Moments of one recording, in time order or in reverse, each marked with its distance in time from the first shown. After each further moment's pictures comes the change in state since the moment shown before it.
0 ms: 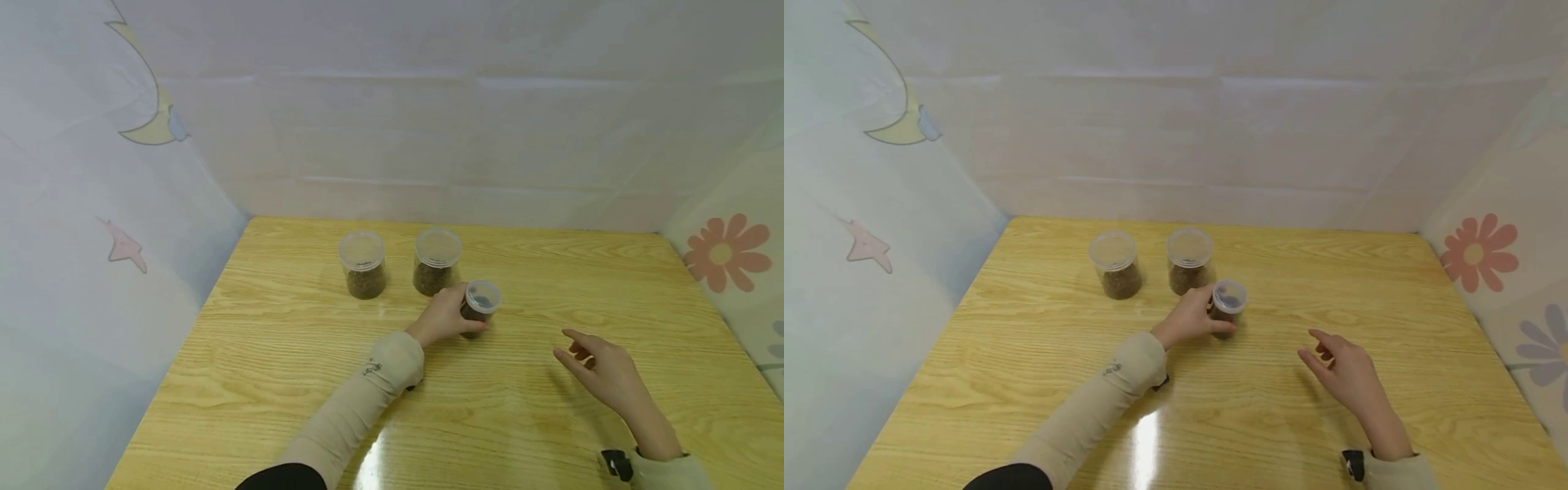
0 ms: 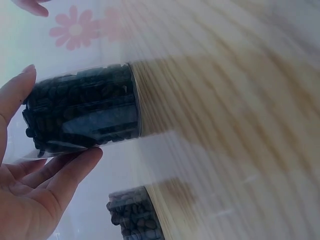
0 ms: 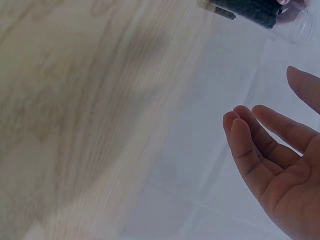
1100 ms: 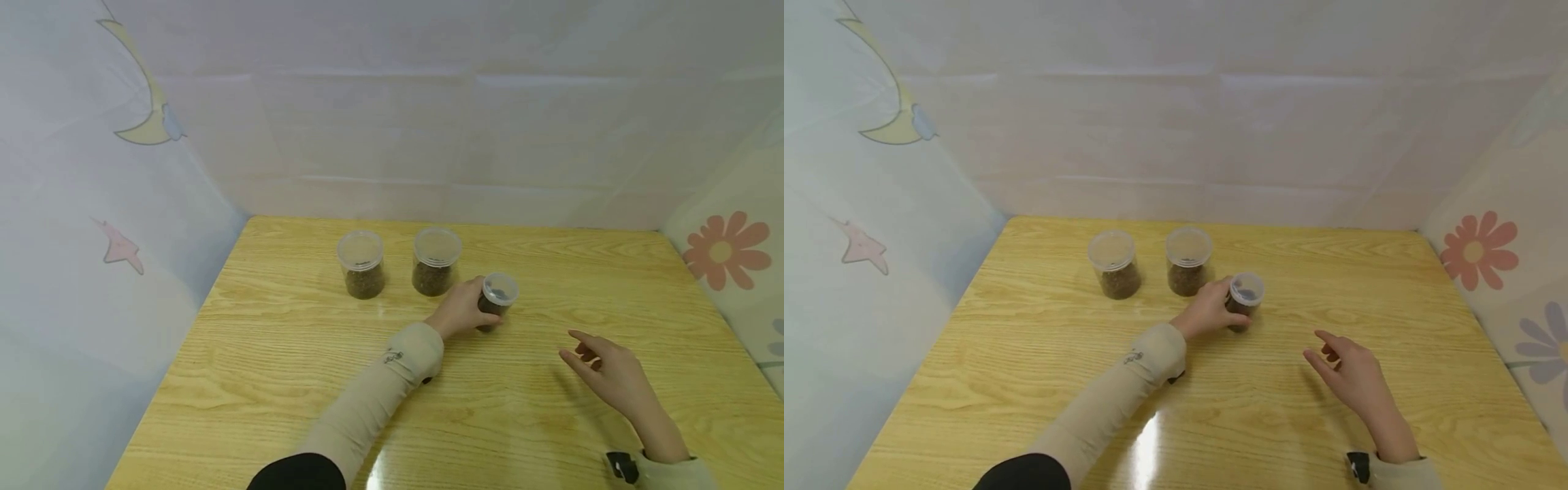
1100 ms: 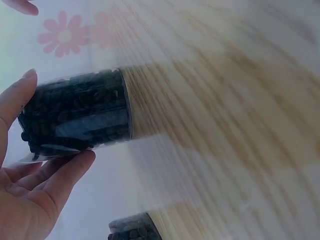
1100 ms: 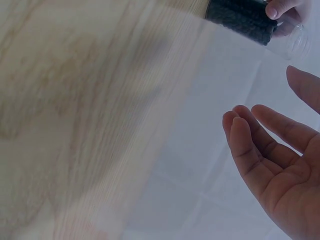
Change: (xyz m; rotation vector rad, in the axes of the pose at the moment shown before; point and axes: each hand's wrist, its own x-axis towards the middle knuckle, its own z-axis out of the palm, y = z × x) left_hand 0.027 0.012 0.013 0.060 -0.027 -0.038; right_hand -0.004 0.005 -0.002 0.011 0.038 -0.005
